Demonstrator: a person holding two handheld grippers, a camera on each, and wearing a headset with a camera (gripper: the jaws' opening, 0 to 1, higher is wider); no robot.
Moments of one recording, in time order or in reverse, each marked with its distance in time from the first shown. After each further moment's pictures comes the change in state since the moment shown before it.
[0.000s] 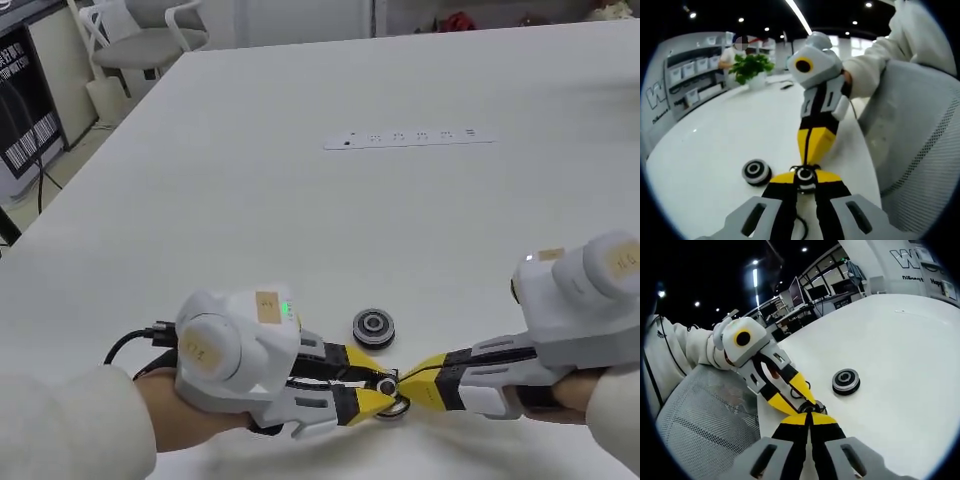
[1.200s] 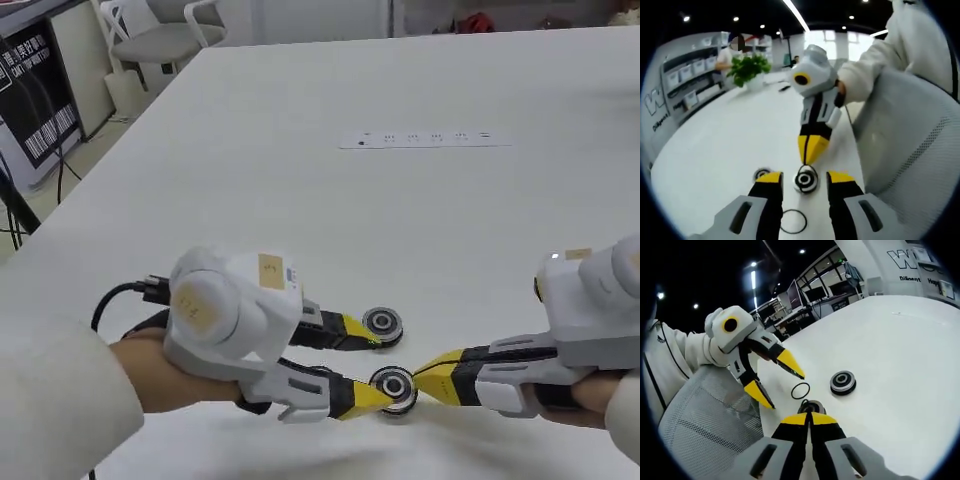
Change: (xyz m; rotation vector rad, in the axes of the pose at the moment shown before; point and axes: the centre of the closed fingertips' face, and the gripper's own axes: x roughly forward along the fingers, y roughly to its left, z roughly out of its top) left arm -0.036 -0.001 0.030 0.028 0.046 -0.008; right arm -0.013 0.001 0.005 0.013 -0.011 -0.019
